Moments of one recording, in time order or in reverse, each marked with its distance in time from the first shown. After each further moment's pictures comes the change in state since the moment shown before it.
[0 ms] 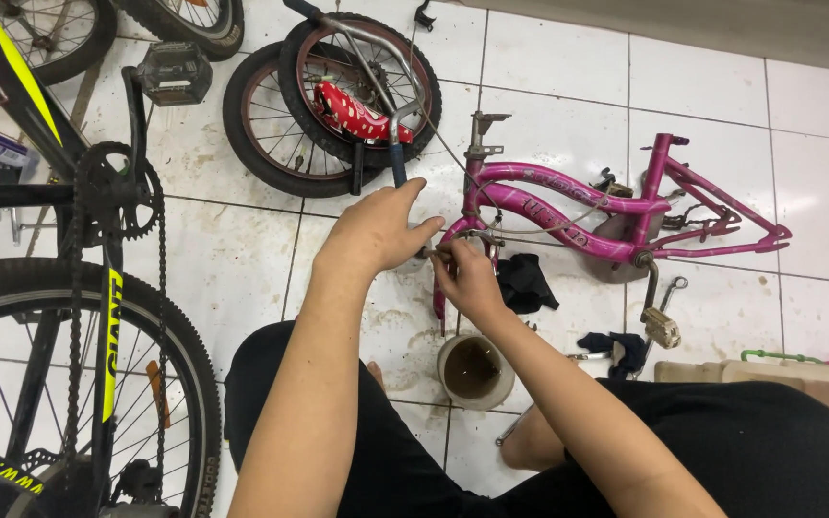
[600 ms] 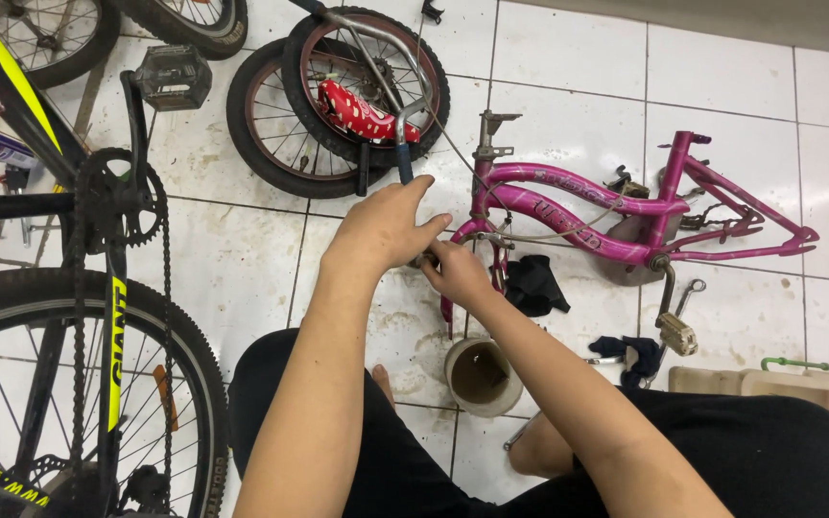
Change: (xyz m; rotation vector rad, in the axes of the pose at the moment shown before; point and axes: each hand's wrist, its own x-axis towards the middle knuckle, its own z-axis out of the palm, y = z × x) left_hand 0.021 -0.003 -0.001 0.011 -0.009 0.011; right_hand 0.029 0.023 0.028 -0.121 -0.354 0.103
